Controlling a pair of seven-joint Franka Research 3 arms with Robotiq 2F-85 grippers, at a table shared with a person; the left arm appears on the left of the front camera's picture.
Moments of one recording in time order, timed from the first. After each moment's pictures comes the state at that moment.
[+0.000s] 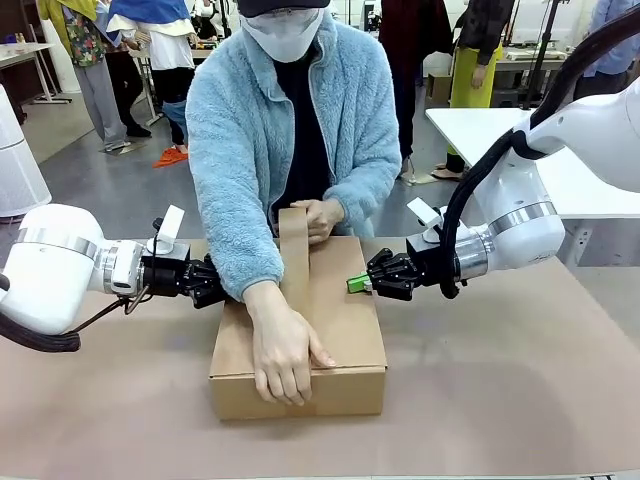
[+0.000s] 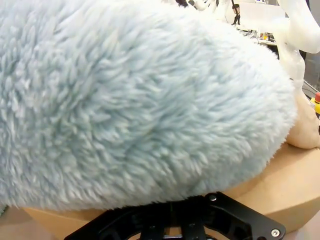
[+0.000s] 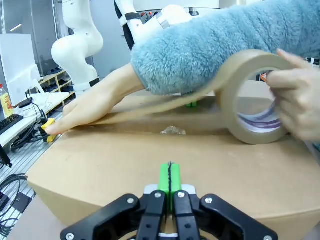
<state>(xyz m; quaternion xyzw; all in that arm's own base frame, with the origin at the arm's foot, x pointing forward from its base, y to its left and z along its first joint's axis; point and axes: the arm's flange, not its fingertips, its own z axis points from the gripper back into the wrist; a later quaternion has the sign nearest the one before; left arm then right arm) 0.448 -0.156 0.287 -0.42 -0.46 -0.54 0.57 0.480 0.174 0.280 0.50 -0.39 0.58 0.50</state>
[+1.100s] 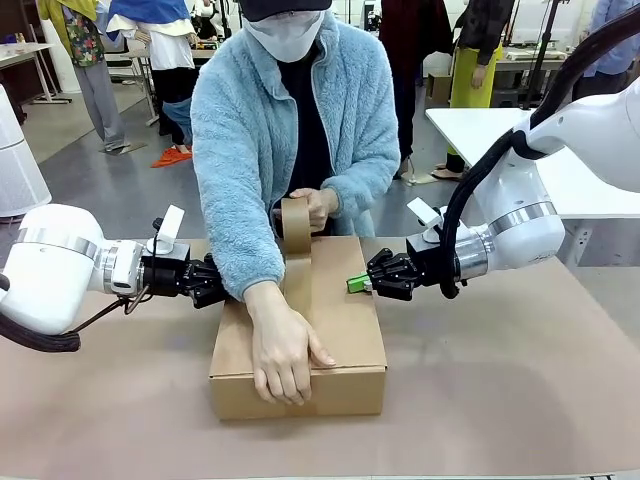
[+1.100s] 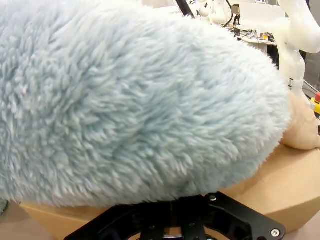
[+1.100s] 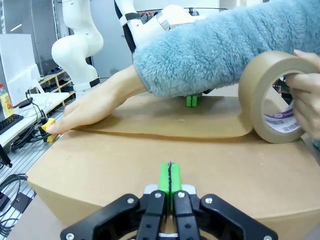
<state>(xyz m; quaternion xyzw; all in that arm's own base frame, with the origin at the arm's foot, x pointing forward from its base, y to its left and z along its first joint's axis) 0.449 -0.156 0.287 -0.42 -0.46 -0.54 0.57 0.480 0.174 0.280 0.50 -0.39 0.58 0.50</state>
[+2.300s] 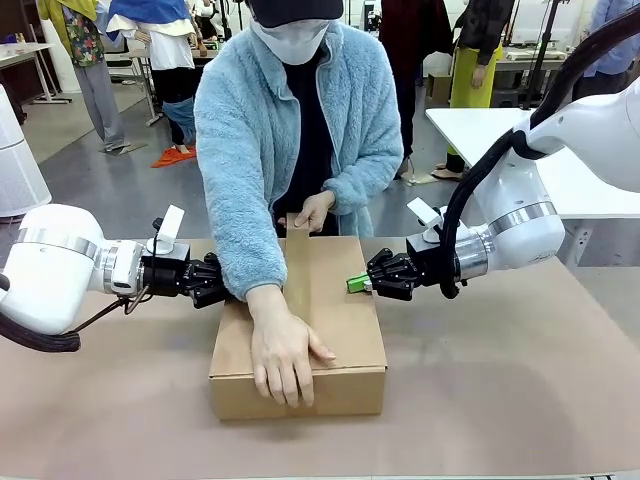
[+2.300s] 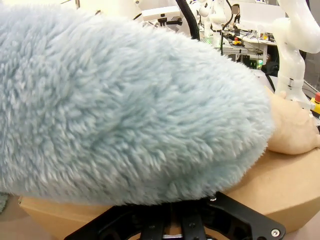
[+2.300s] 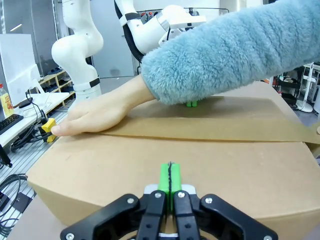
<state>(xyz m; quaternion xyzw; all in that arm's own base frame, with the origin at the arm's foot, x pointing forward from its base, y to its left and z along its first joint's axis) 0.449 -0.156 0.287 -0.42 -0.46 -0.54 0.57 0.480 0.174 0.280 0.50 -0.39 0.58 0.50</state>
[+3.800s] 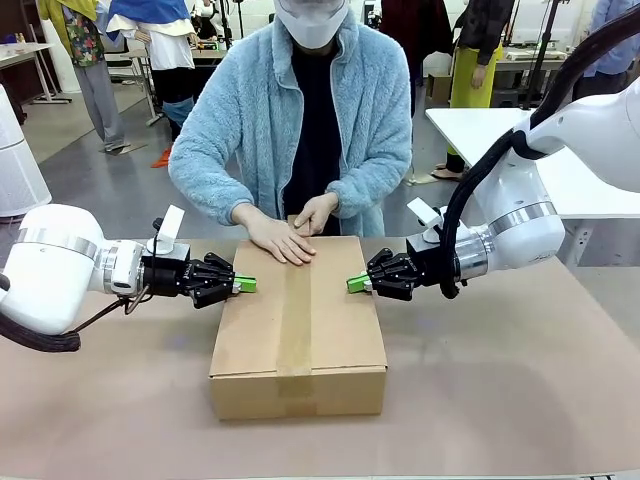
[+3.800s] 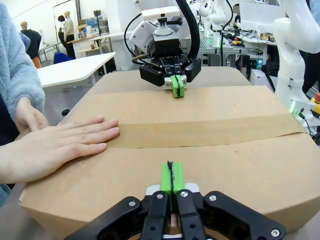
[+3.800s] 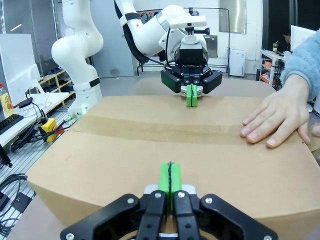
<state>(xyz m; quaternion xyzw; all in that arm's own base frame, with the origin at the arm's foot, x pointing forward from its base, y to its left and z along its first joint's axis) 0.449 -0.156 0.287 -0.42 -0.46 -0.54 0.57 0.481 0.174 0.280 0.50 -0.39 0.58 0.50</state>
